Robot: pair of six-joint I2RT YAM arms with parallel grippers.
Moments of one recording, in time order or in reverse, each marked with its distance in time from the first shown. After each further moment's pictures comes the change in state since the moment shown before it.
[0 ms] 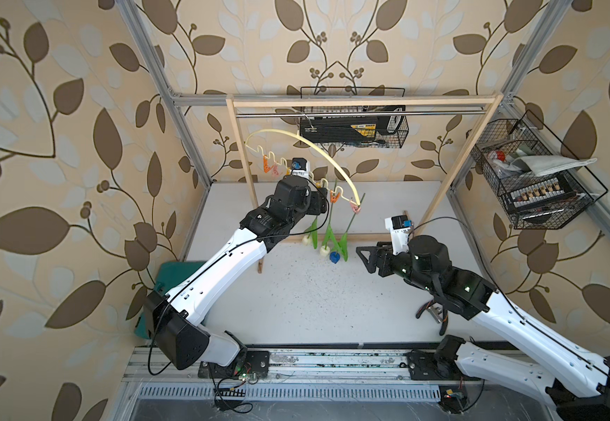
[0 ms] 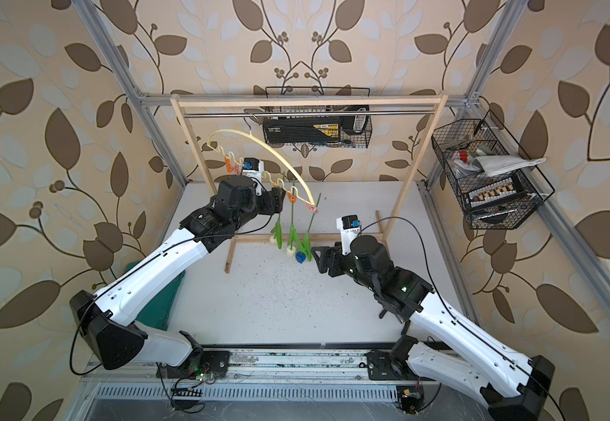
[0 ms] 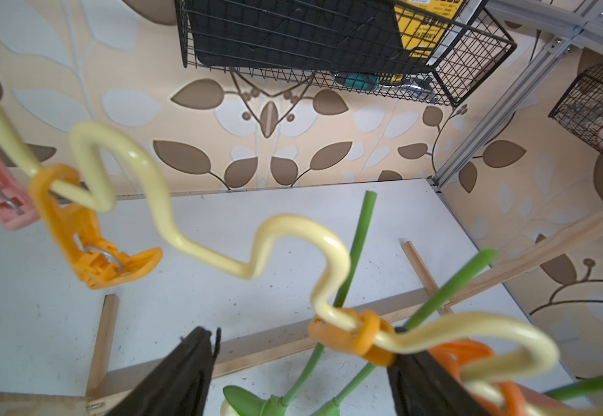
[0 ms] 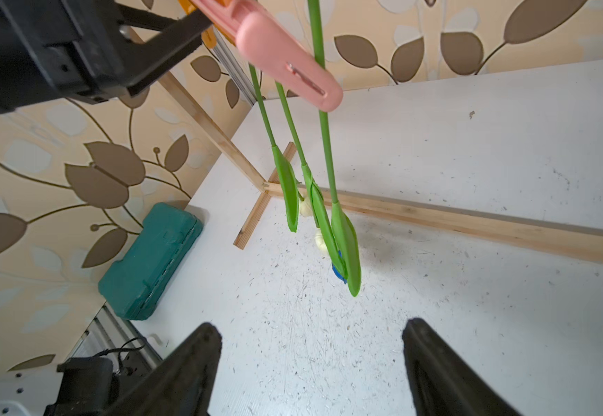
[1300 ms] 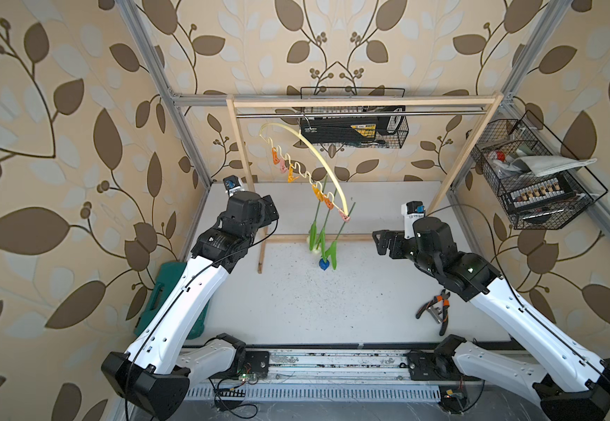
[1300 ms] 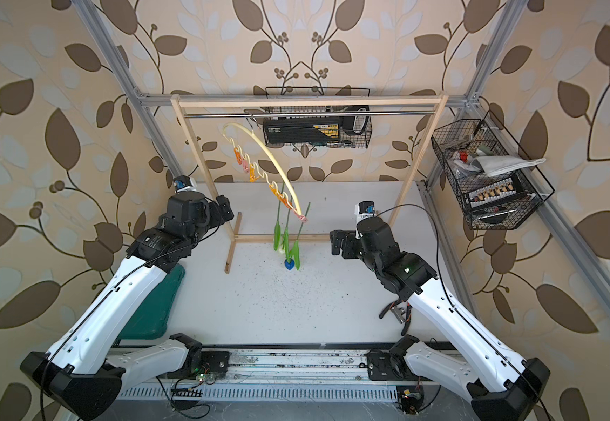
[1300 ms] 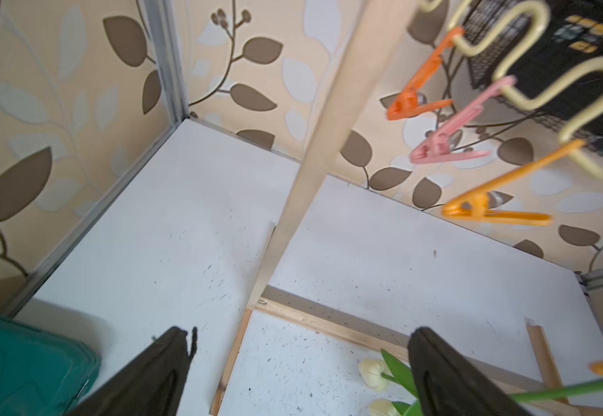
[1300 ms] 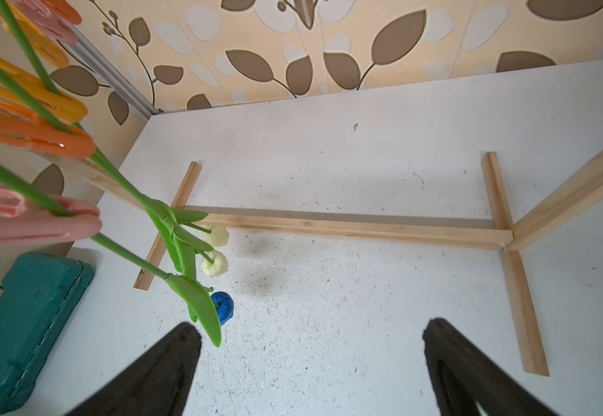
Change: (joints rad) left arm 0.282 -0.293 -0.247 -0.216 -0.202 -0.229; right arm -0.213 0.023 0.103 -0.188 0.095 -0.064
